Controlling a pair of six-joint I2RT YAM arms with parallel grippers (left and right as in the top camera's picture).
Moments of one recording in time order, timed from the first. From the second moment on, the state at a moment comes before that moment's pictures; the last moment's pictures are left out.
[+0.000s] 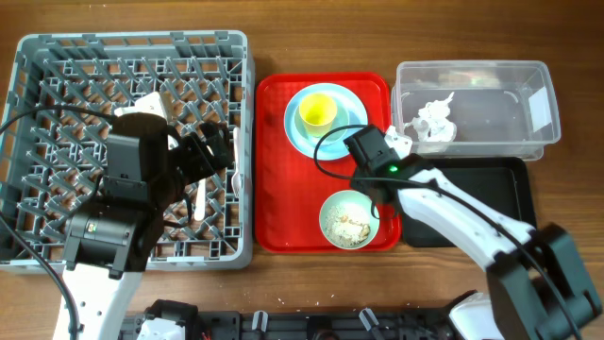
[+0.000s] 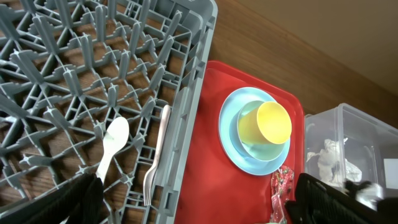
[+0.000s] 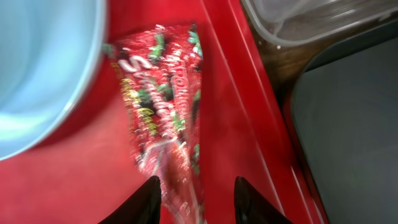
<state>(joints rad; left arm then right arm) -0.20 1.00 1.09 -0.83 0.01 -0.58 0.54 1.60 0.87 -0.56 0.23 0.89</state>
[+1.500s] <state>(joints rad) -0.20 1.00 1.09 -0.83 0.01 -0.58 0.17 1.50 1.03 -0.51 0.53 0.87</state>
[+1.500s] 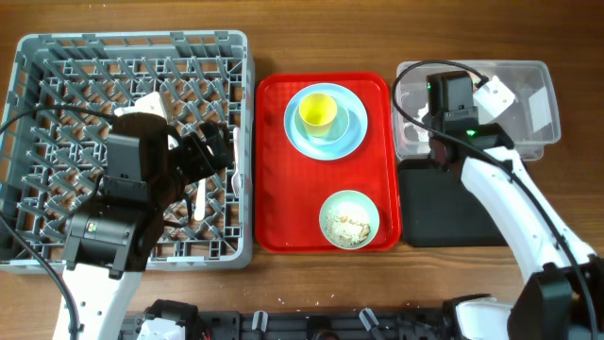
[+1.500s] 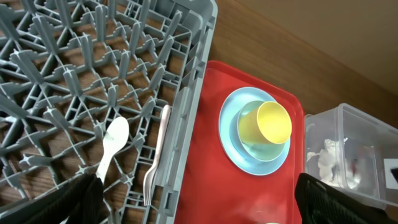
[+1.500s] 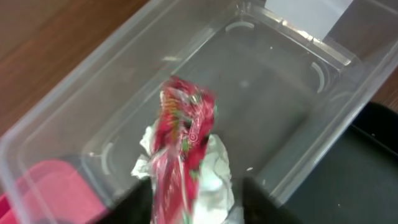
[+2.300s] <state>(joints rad) -0.20 1.00 1.09 -0.83 0.01 -0.58 0.41 1.09 1.05 -1.02 -0.44 0.25</state>
